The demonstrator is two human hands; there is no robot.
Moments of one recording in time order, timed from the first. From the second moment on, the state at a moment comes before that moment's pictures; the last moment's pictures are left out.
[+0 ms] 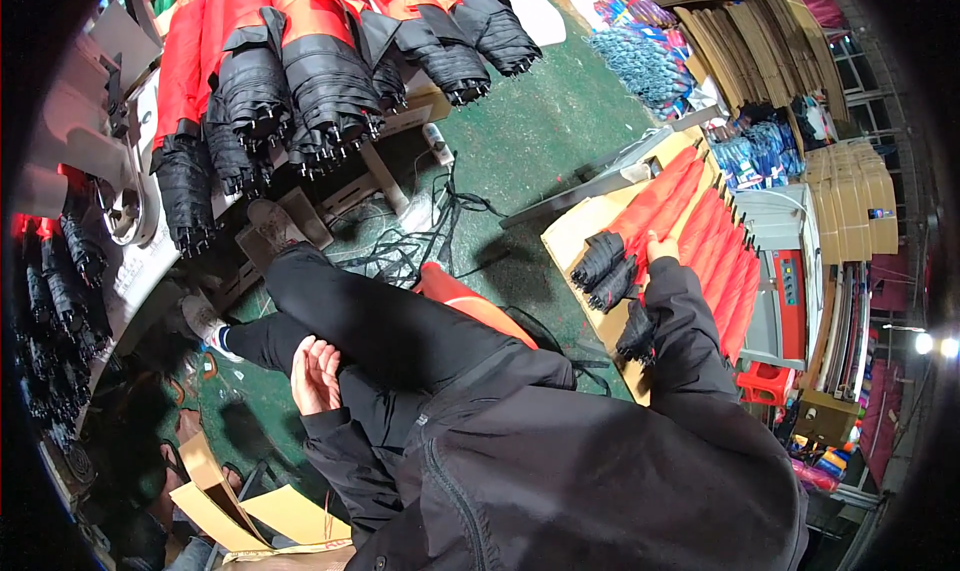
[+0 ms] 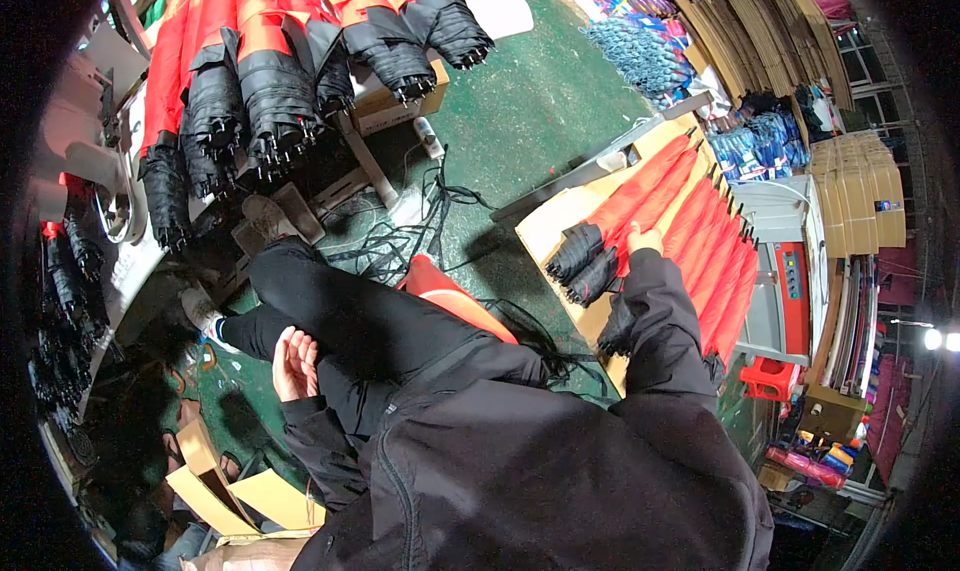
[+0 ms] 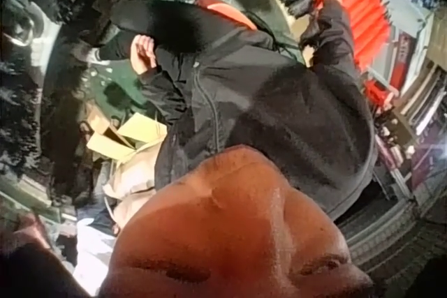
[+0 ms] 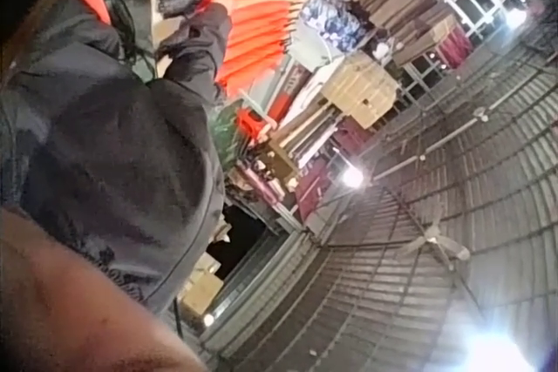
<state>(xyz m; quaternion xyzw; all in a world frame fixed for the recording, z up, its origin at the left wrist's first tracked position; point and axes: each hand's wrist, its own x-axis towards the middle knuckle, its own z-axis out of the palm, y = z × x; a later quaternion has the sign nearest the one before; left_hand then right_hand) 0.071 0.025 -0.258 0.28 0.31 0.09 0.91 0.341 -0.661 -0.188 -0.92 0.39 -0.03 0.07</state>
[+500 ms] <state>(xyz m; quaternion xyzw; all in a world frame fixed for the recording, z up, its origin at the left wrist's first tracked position) 0.069 0.023 -0.256 0.29 0.29 0.09 0.91 0.366 -0.578 -0.144 -0.87 0.48 0.11 0.01</state>
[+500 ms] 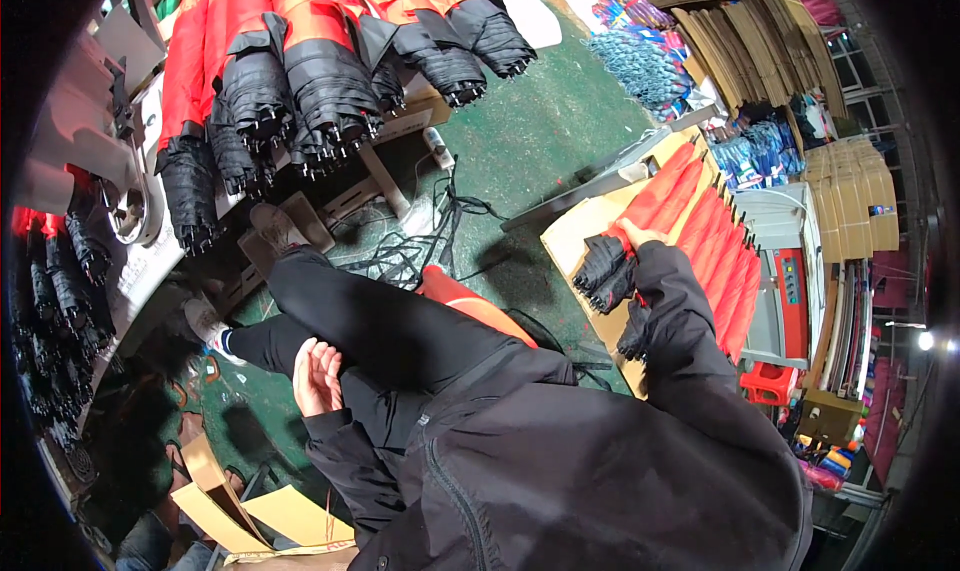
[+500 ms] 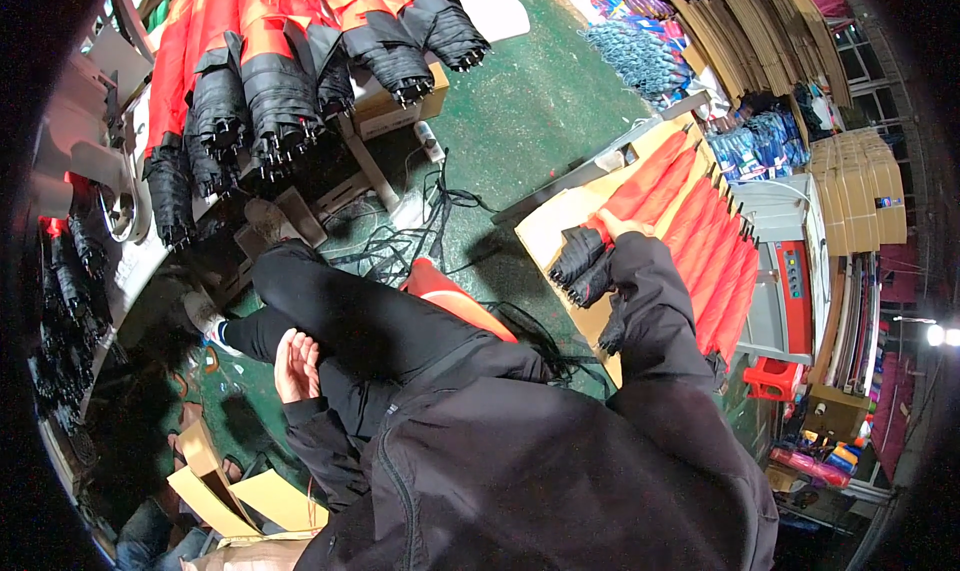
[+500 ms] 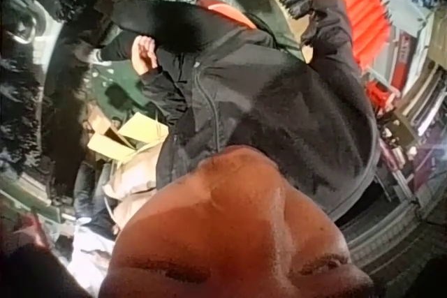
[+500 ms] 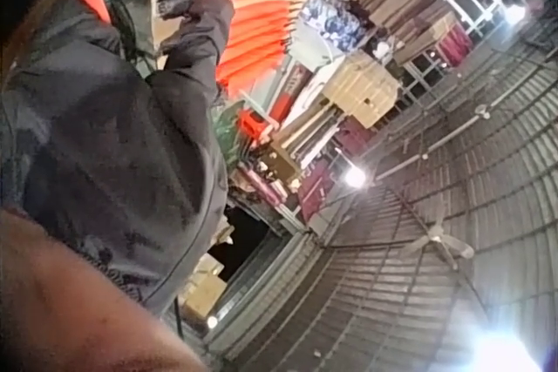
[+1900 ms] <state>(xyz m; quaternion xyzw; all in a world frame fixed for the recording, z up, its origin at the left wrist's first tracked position) 0.083 -0.099 0.098 0.57 0.26 0.47 0.62 0.172 -0.159 0.058 -0.67 -0.53 -0.20 0.48</state>
